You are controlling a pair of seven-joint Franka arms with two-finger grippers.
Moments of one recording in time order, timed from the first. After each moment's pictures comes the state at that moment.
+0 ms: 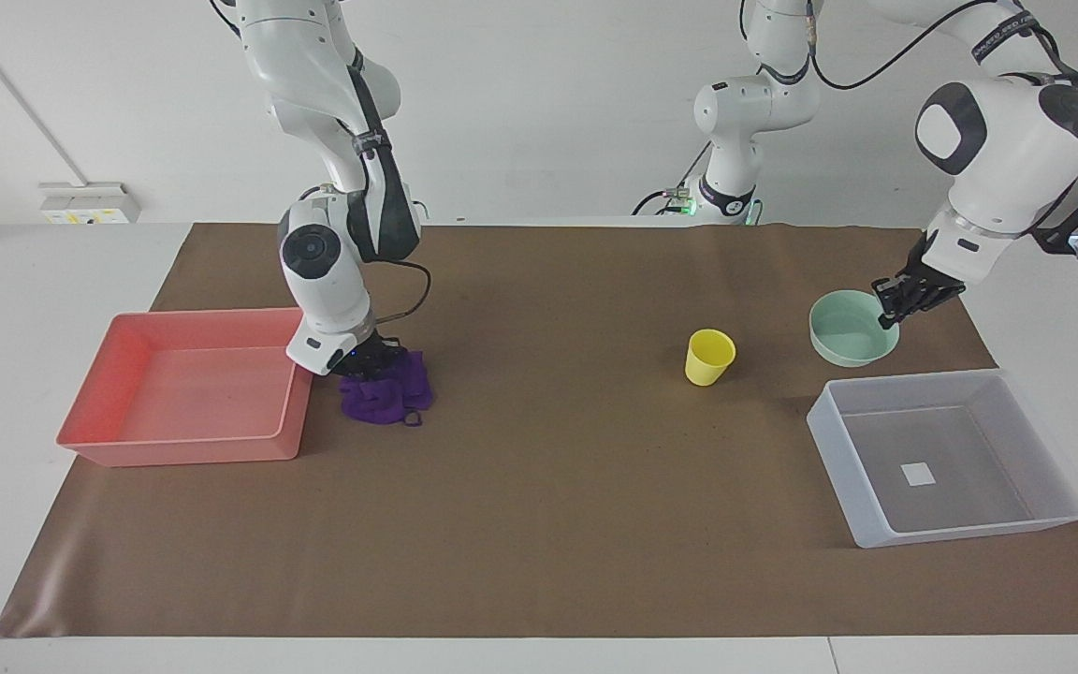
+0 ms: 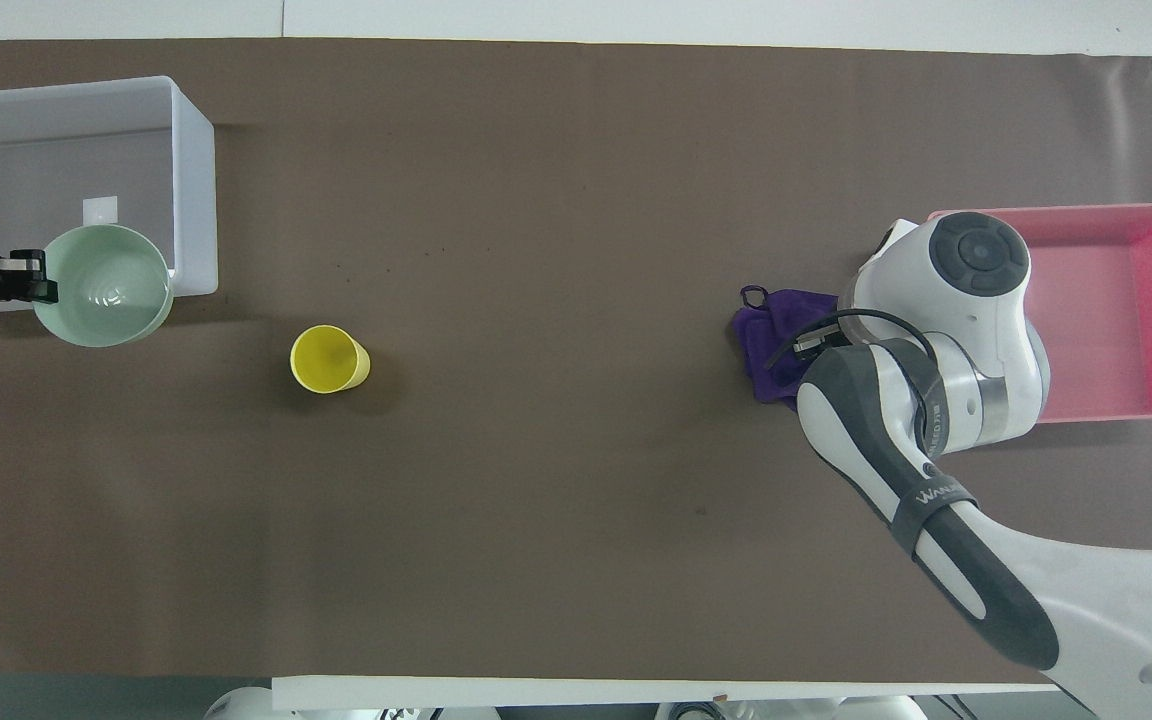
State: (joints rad) left arm 0.07 0.00 -0.05 -1.90 -0.04 1.95 0.01; right arm 0.27 0.15 -0.09 -2.14 0.00 2.18 -0.06
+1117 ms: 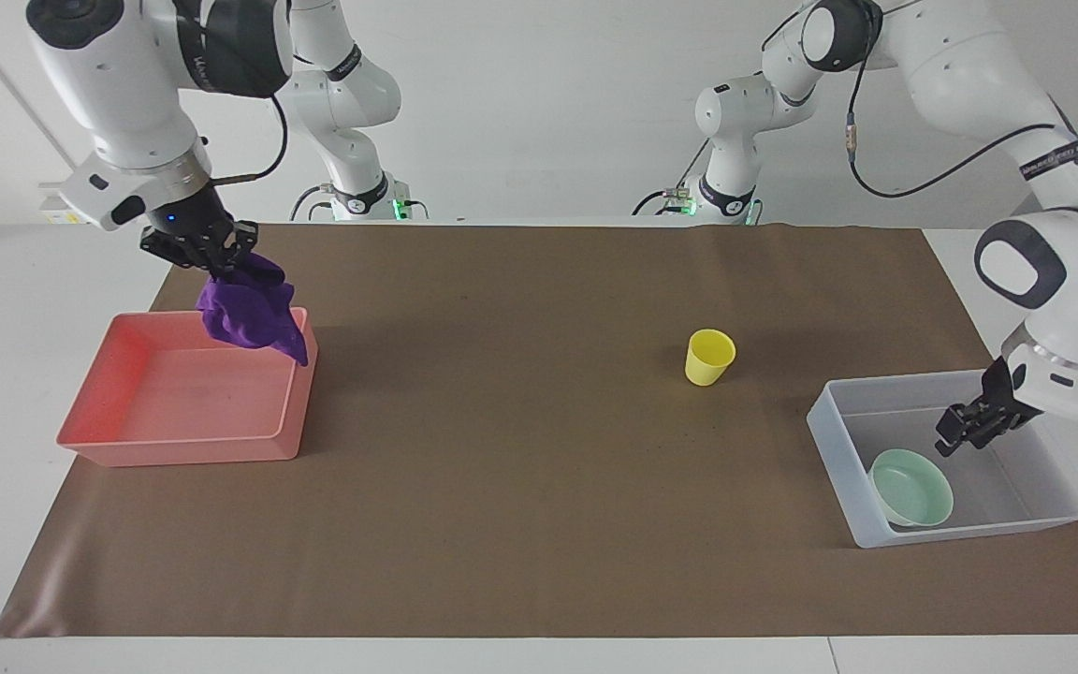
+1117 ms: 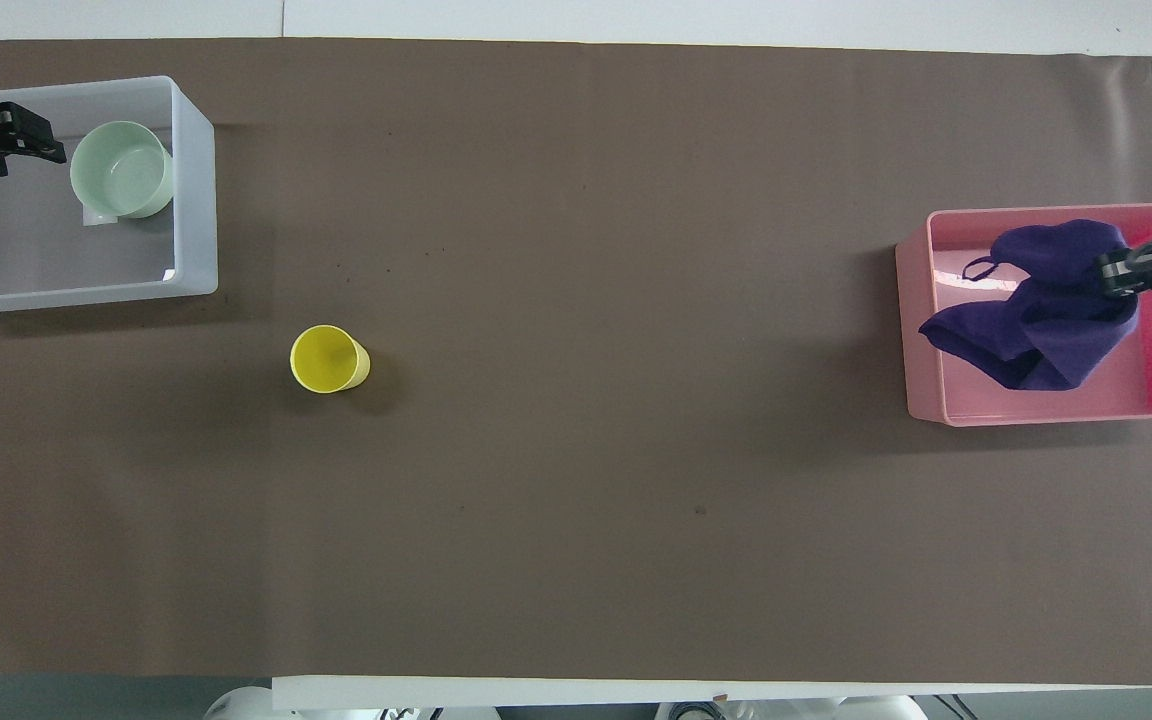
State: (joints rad) left arm 0.10 0.30 -0.07 -1.54 -0.05 1.92 0.00; right arm 0.02 -0.04 -0.11 -1.72 -0.11 1.64 -0.21
